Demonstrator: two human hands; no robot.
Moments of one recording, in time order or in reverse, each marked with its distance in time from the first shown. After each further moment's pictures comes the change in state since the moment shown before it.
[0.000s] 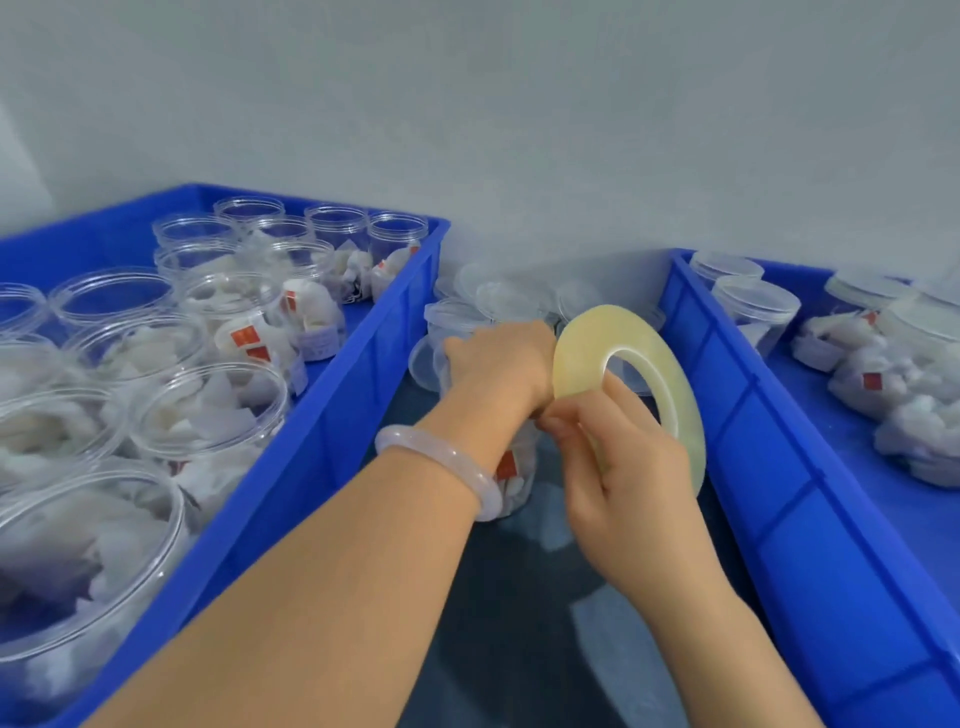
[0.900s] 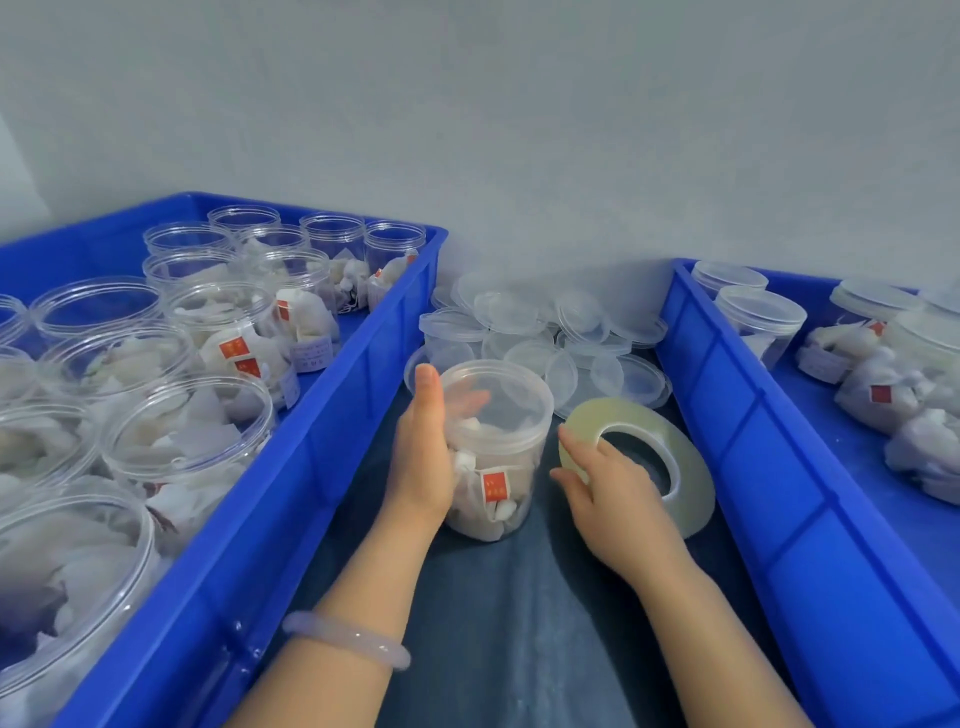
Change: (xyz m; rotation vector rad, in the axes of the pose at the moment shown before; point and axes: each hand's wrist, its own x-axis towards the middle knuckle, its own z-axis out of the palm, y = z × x) left_hand -0.031 -0.061 0.064 -1.449 0.255 -0.092; right_hand 0.002 0.092 0.030 -0.296 -0.349 0.364
